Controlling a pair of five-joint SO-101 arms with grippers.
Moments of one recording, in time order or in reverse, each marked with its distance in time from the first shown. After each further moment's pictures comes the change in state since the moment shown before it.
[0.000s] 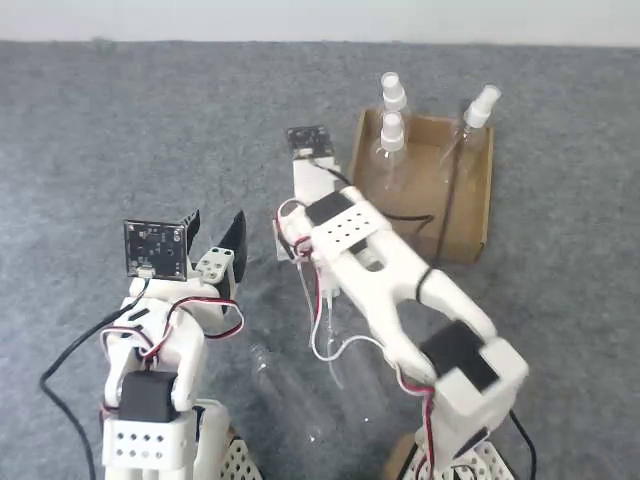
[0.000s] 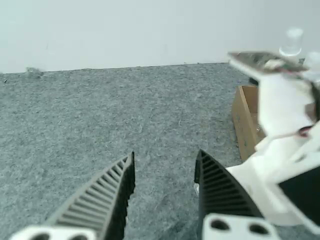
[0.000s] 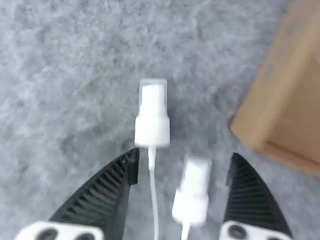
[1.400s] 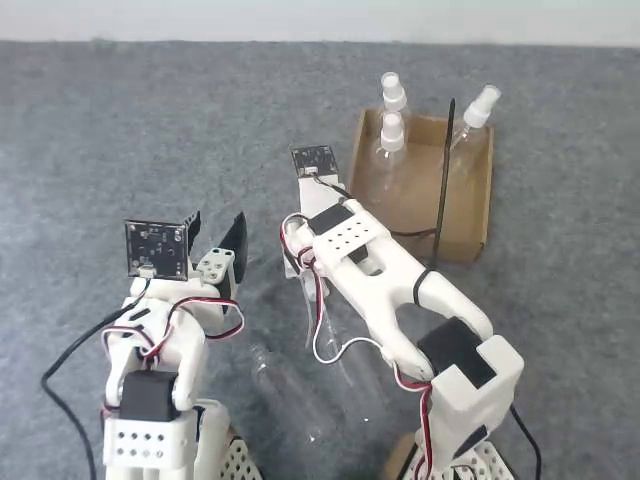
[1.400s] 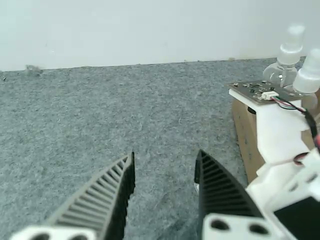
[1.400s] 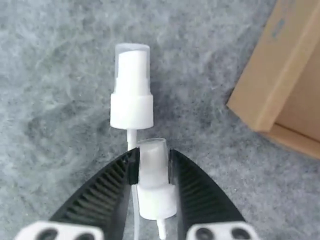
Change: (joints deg) left arm 0.0 0.0 0.5 -0.2 0.0; right arm 0.0 2.2 5.7 -2.6 0.0
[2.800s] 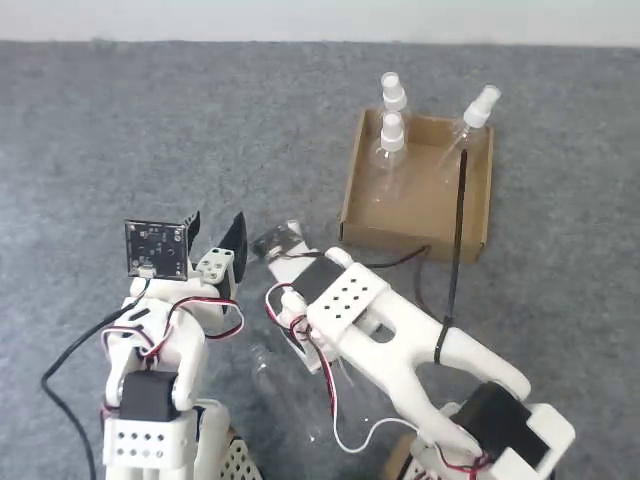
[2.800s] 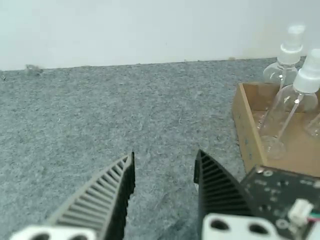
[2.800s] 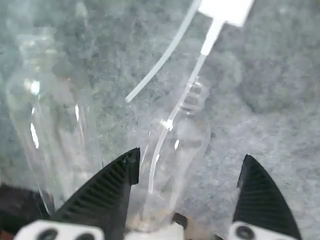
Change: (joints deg) left arm -0.1 0.0 0.0 0.0 0.0; right arm -12.9 -21.5 14.7 26.6 14.2
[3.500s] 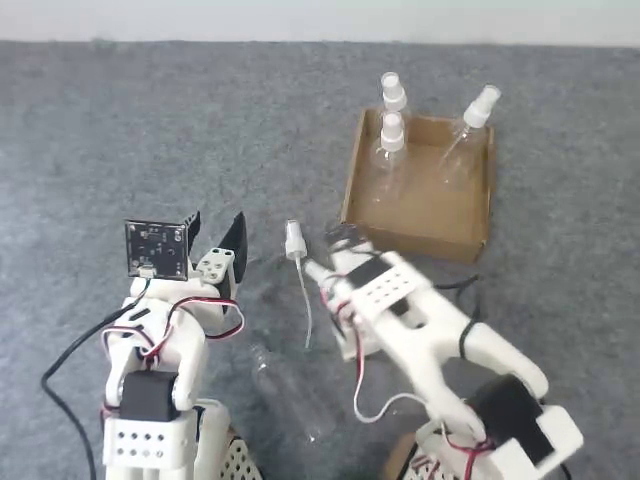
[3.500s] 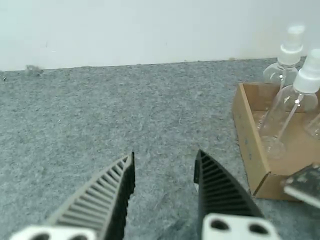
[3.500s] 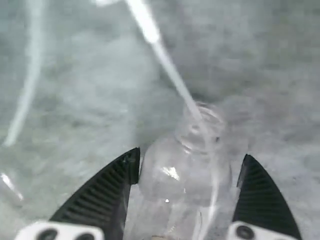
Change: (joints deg) left arm 0.1 0.0 0.0 0.0 -0.1; right arm 13.6 -0.1 15.6 -14.0 -4.4
